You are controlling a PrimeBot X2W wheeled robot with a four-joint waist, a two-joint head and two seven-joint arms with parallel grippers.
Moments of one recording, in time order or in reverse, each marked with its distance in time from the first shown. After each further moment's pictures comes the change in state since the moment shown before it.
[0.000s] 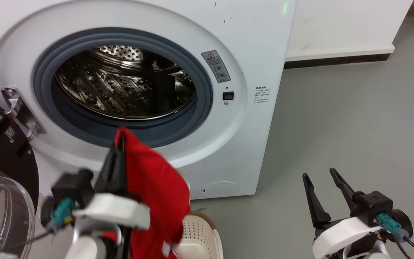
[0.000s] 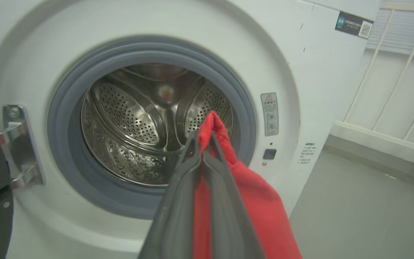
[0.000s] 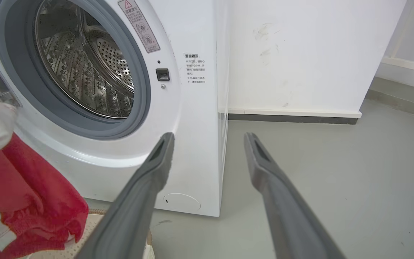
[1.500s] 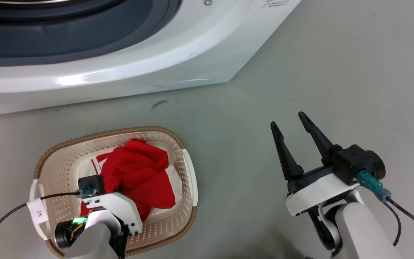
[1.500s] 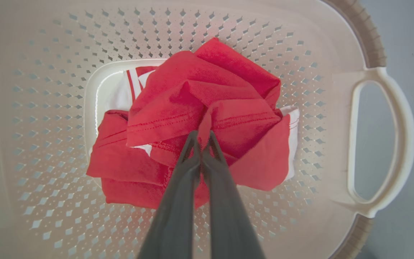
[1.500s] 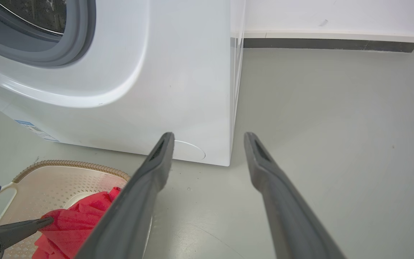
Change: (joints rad) left arm -0.448 -0.058 -0.043 1.327 -0.139 -0.096 -0.164; right arm -0.259 0.000 0.149 0.066 0.048 0.000 -0.095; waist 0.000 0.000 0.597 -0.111
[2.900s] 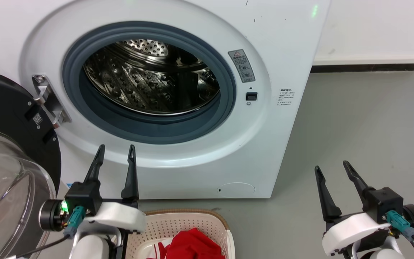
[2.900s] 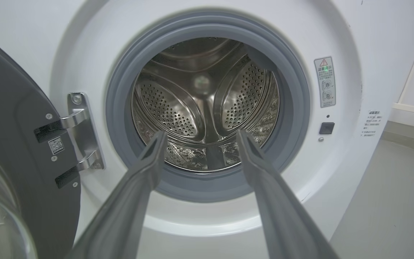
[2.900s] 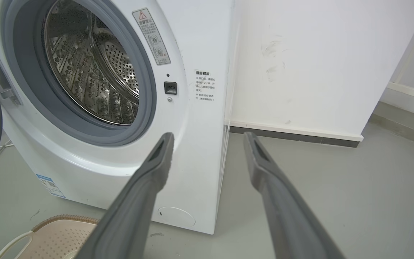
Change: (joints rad) left arm 0.435 -0.046 0.185 -1.063 0.371 -0.018 -0.001; right arm 0.239 0.000 -0.204 -0.079 -0.117 0.000 0.077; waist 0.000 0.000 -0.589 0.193
